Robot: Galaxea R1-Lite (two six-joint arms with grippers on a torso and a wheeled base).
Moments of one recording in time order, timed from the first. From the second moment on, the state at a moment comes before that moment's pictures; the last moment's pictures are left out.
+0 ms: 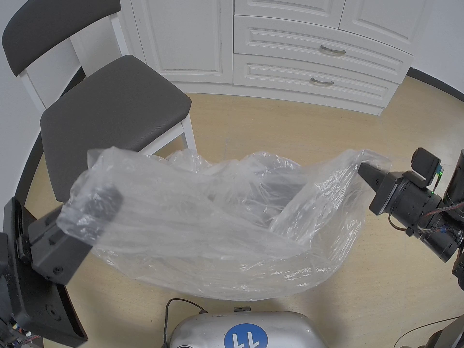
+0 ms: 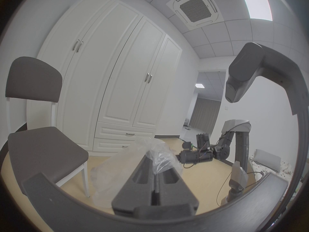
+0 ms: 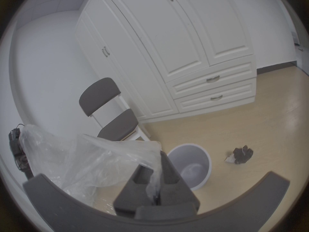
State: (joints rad) left arm -1.16 1.07 -0.34 -1.07 0.27 0.15; right arm 0.61 1.40 -0.48 -0.99 -0.14 0.29
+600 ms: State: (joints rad) left arm -1.00 1.18 -0.34 -0.88 0.28 0.12; right arm 0.71 1.36 -0.55 -0.98 -0.40 0.17
